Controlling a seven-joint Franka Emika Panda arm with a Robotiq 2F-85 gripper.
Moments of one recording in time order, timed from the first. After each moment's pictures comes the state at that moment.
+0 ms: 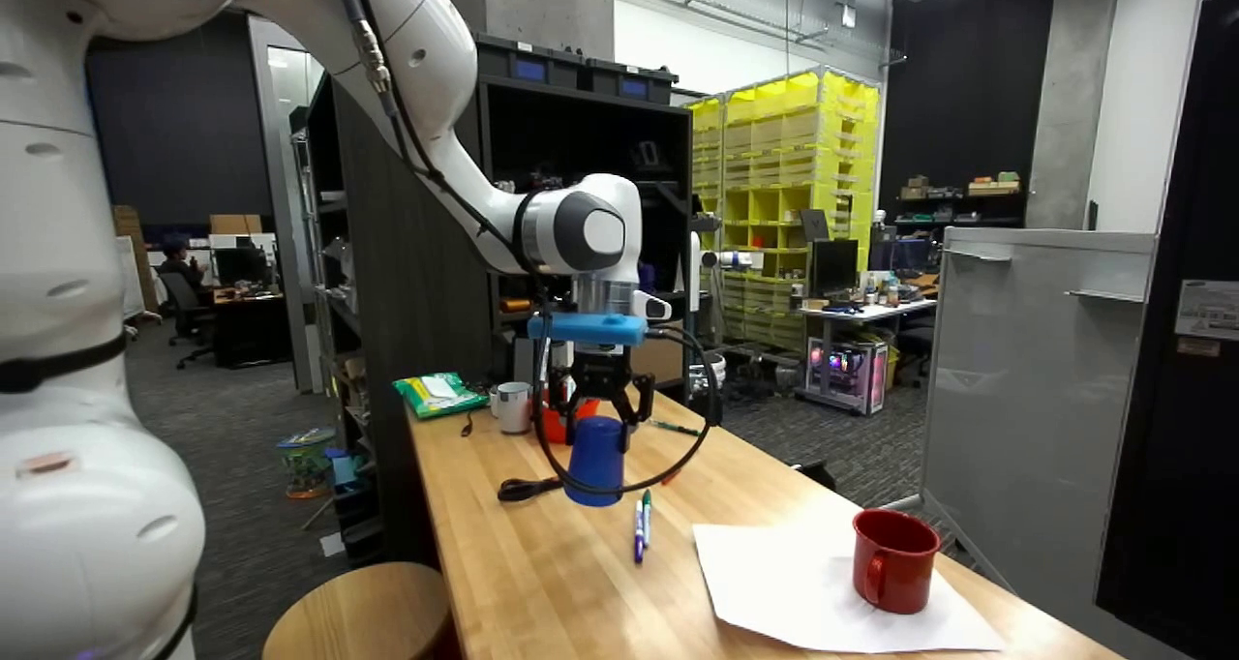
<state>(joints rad) -0.03 -0.03 -0.05 -2.27 -0.08 2.10 -0.31</state>
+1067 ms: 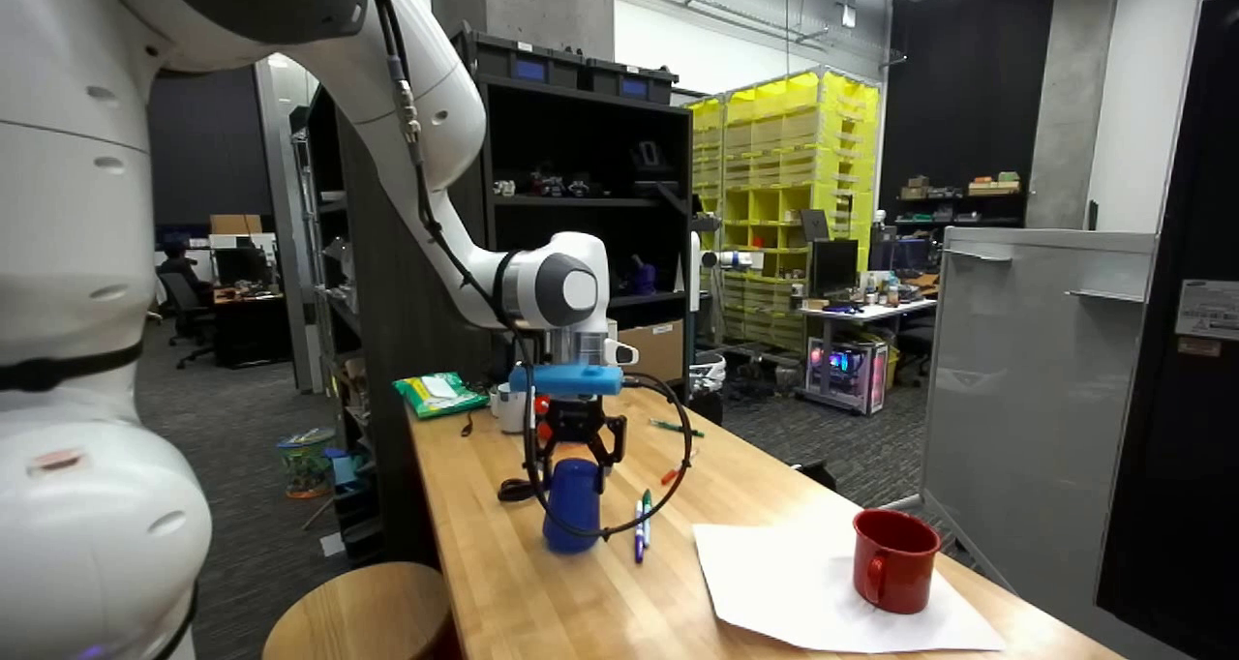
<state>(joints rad) -0.01 0.09 0.00 -2.33 -0.13 2.26 -0.30</state>
